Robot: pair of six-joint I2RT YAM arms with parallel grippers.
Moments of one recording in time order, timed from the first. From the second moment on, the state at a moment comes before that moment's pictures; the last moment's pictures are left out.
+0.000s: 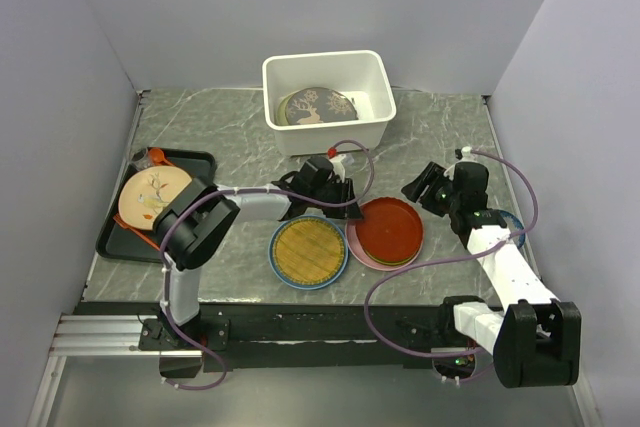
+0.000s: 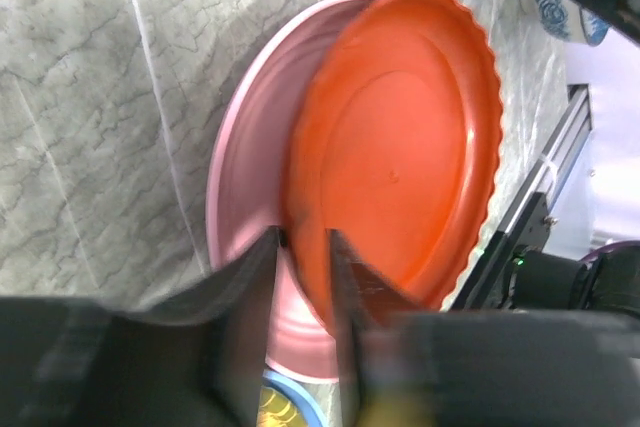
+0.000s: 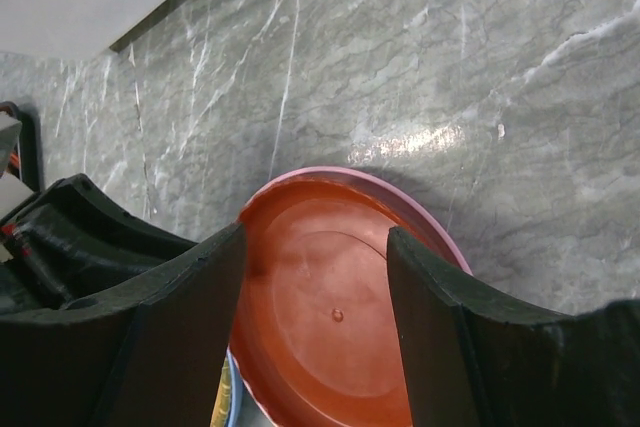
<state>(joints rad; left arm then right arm) -0.79 1.94 1.13 0.19 0.40 -0.67 0.01 1.05 0.60 -0.17 -0.24 0.56</state>
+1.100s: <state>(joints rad) -0.77 1.85 1.14 0.07 0.29 -0.62 0.01 1.02 0.59 -0.16 -0.30 0.57</state>
